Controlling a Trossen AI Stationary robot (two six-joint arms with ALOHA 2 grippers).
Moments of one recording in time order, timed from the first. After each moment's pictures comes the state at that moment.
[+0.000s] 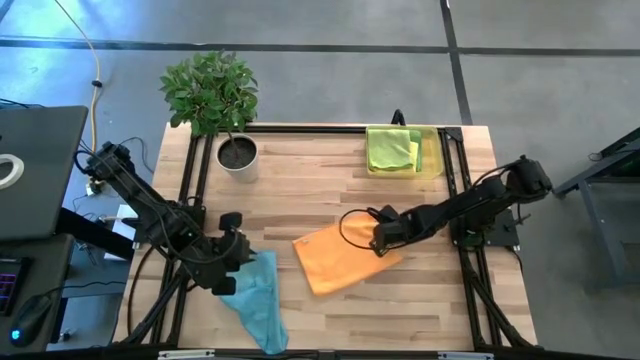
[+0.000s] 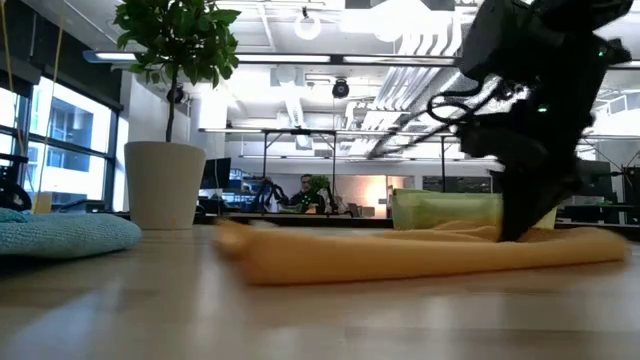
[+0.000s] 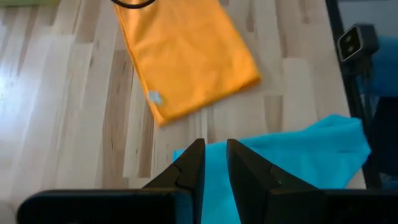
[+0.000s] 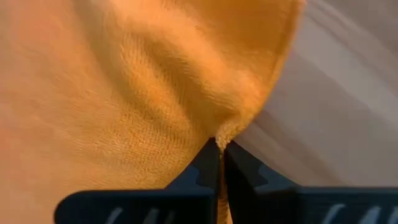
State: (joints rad) left arm -0.61 1.26 1.19 -1.00 -0.46 -0.60; right arm 0.25 1.53 0.67 -0.42 0.23 1.09
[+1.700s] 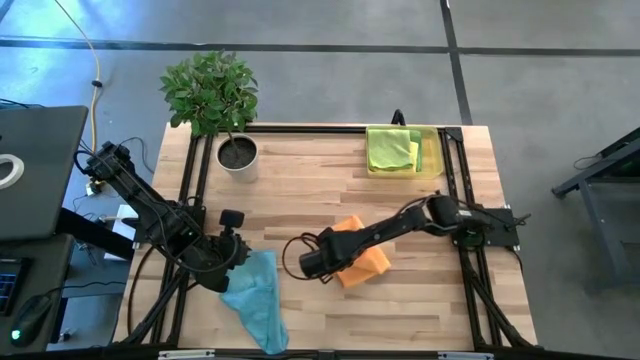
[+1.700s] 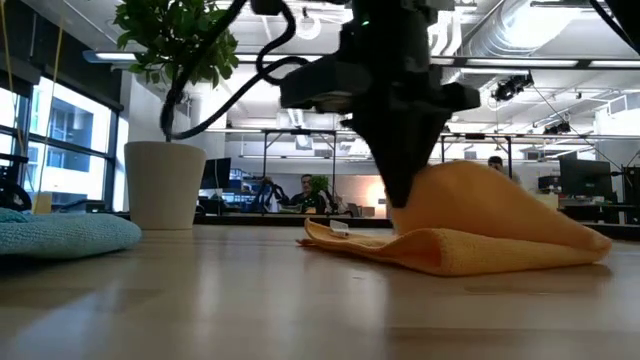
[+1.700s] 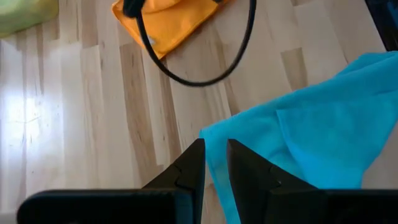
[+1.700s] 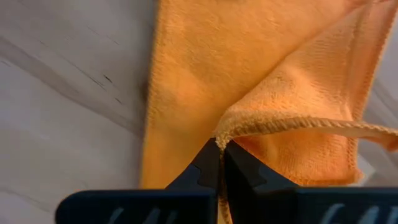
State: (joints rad) left arm -0.61 1.26 1.19 -1.10 -0.45 -0.39; right arm 0.30 2.28 1.95 -1.33 0.10 1.19
